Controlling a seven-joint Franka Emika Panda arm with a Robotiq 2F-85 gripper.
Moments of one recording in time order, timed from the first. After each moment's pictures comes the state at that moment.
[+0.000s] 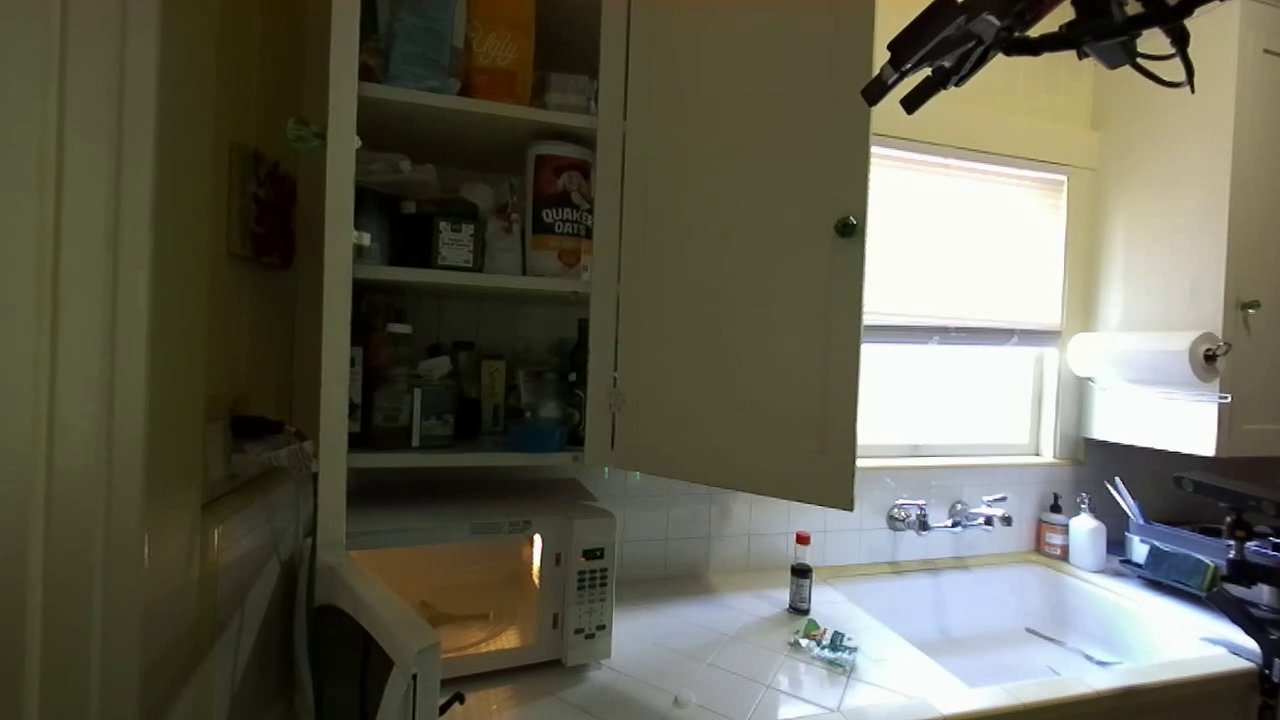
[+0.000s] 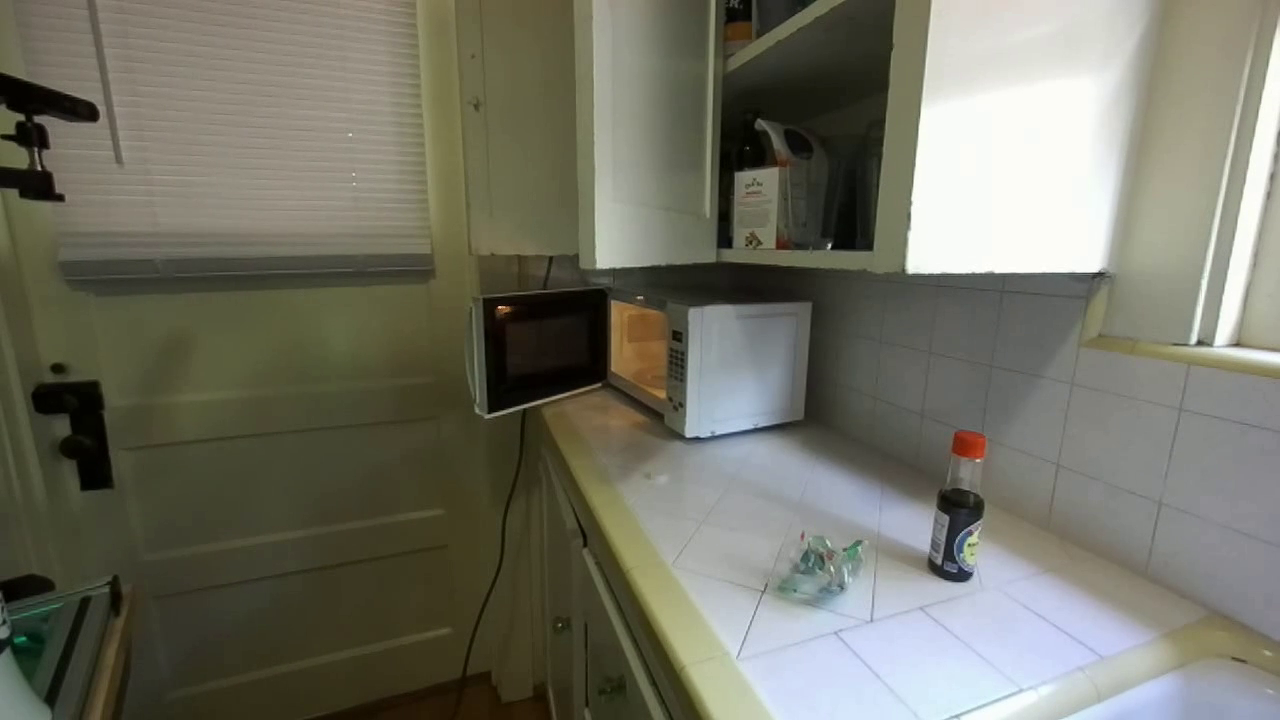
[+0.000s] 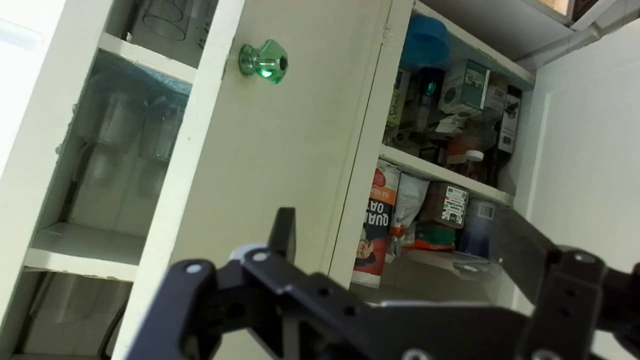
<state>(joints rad) 0.03 -0.70 -0.02 -1.72 -0.02 2.14 -0.28</state>
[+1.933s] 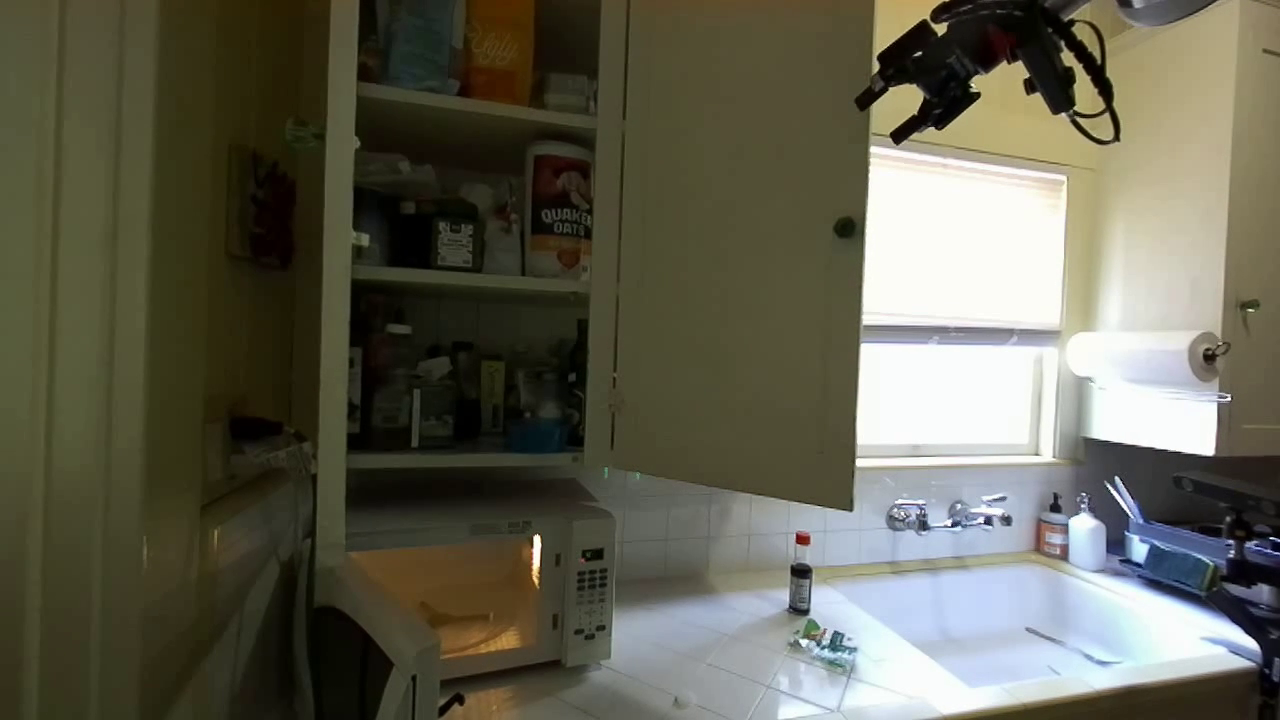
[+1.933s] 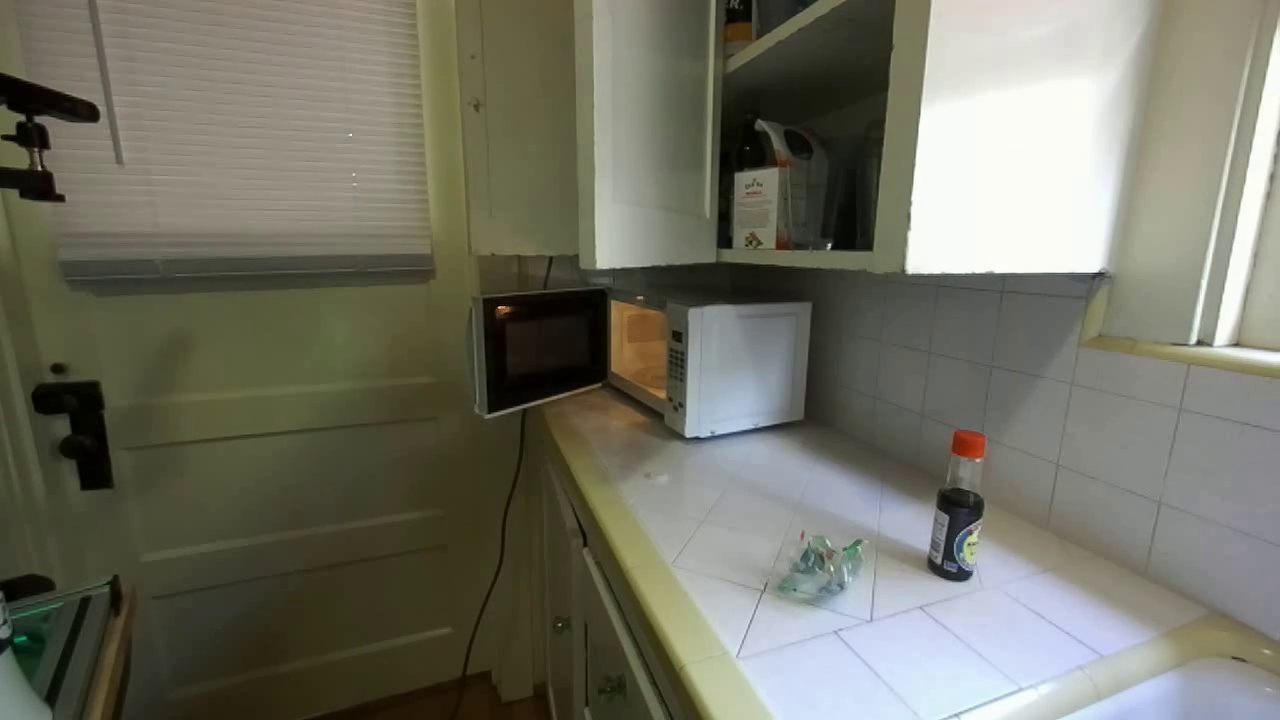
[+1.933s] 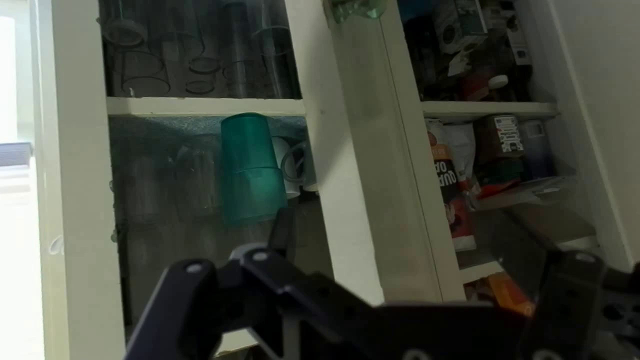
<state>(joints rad) 0.07 -0.32 -0.32 -1.23 0.33 1.91 -0.22</state>
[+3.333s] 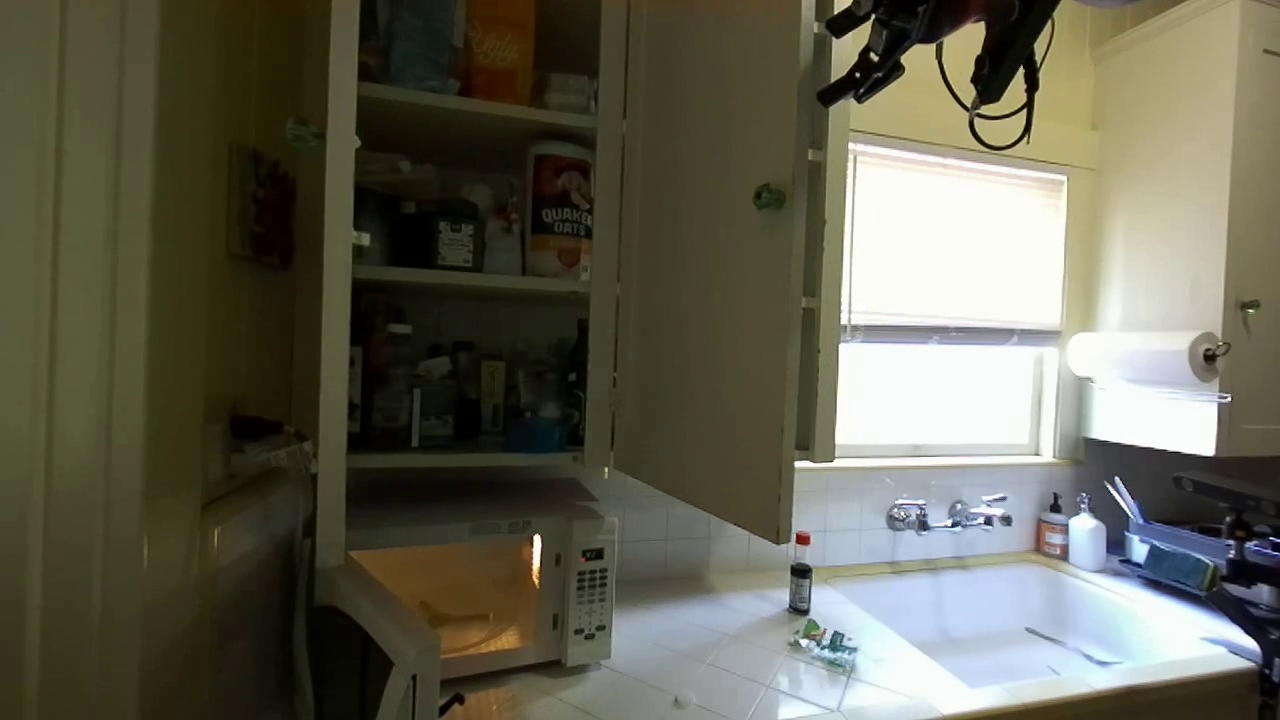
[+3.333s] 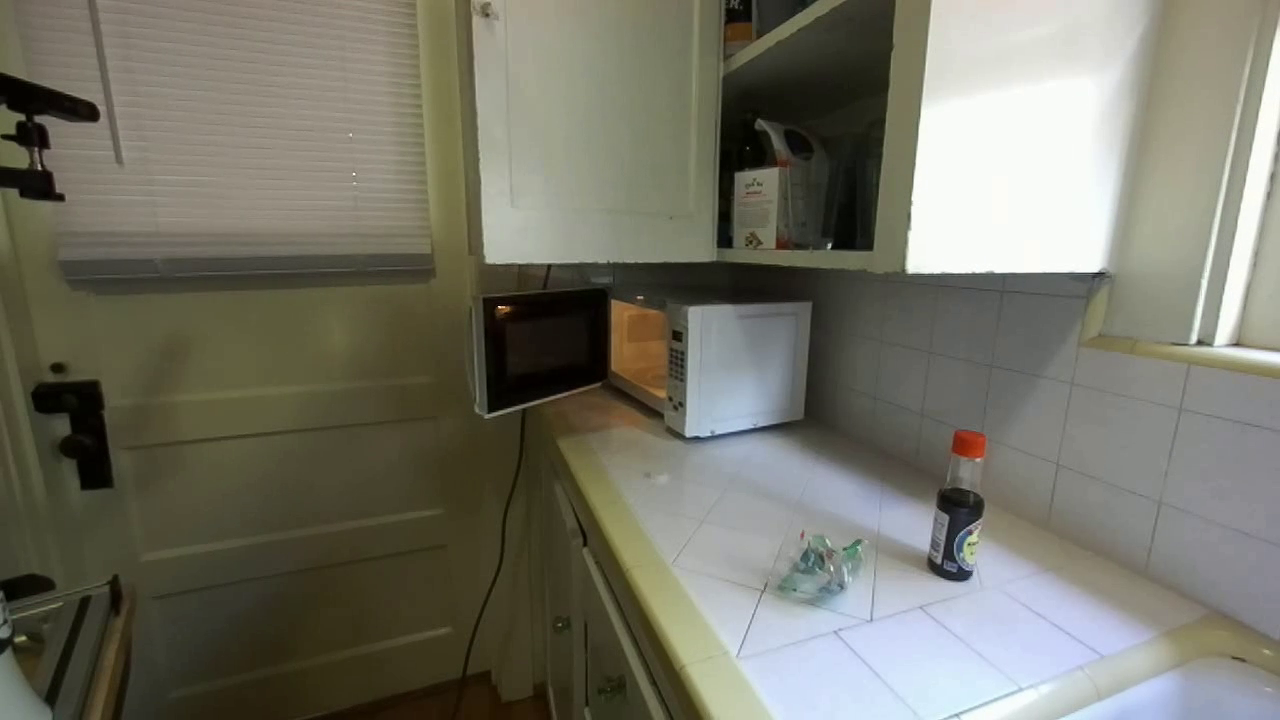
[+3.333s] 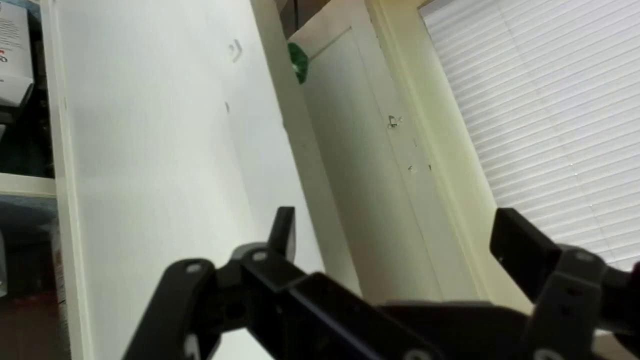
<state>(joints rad) 0.11 -0.19 -0.35 -1.00 0.83 1.40 -0.48</state>
